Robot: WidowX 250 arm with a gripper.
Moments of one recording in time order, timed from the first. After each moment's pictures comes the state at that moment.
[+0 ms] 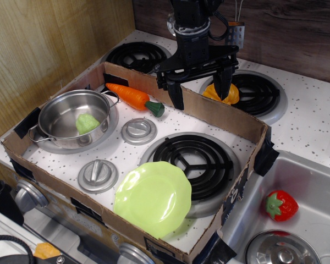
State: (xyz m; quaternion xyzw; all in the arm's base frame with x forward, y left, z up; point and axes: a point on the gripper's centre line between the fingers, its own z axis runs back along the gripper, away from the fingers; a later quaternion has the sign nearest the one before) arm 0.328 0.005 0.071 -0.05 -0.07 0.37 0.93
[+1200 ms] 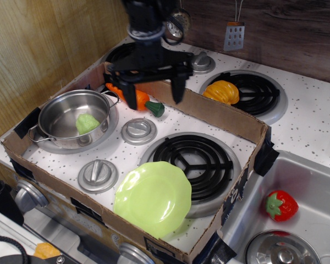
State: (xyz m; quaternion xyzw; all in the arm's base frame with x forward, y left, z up) arm 0.293 0.059 0.075 0.01 -0.09 0.33 0.94
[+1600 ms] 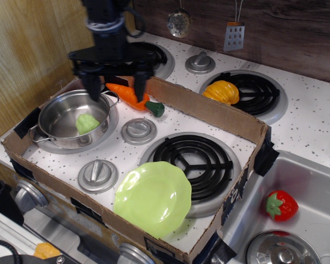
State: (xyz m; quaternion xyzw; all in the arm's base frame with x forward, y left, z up) arm 0.270 0.101 0.081 0.03 -0.07 0.25 0.97
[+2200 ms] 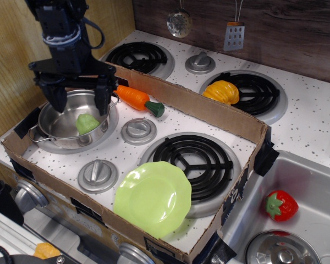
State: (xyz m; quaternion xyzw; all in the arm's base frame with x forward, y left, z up) arm 0.234 0.130 0.077 0.04 -0.07 0.23 0.97
